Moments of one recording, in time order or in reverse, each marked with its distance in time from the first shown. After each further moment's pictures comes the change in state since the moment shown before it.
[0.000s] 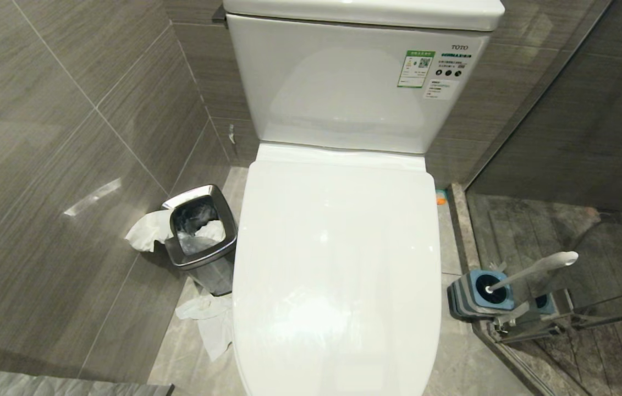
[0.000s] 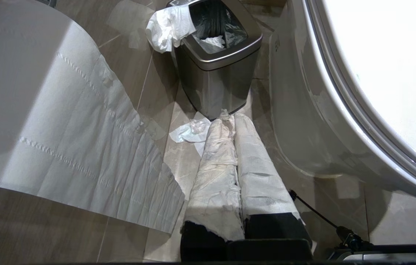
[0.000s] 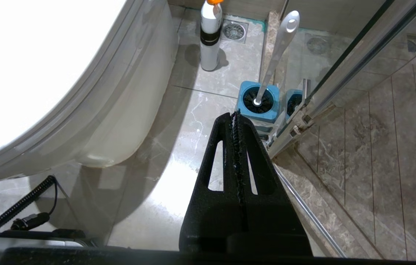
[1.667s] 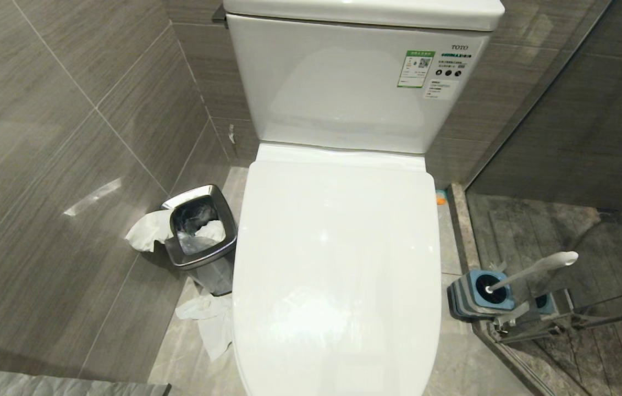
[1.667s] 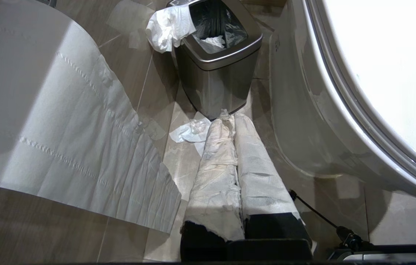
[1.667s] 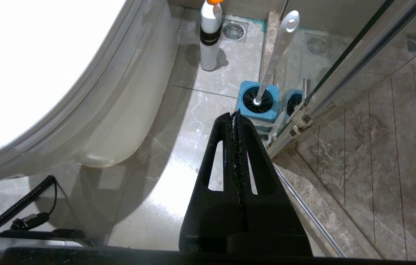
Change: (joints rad) left arm 0.000 0.000 0.000 0.000 0.000 0.000; right arm 0.000 0.000 0.000 0.000 -0.001 0.000
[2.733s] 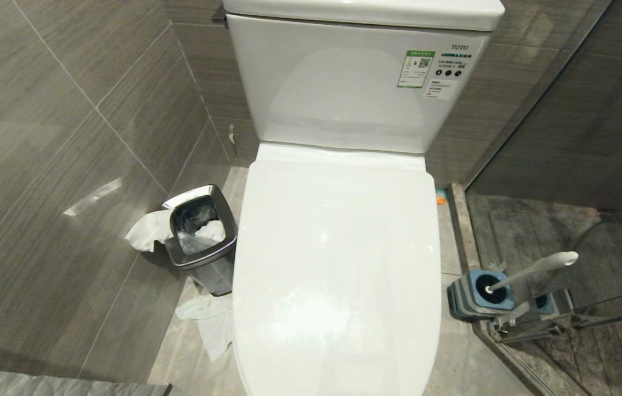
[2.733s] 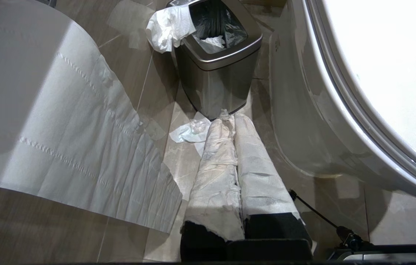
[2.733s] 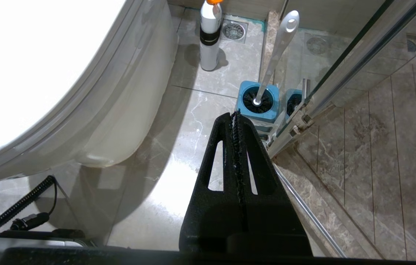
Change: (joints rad) left arm 0.000 0.000 0.000 0.000 0.000 0.001; right arm 0.000 0.000 0.000 0.000 0.000 0.000
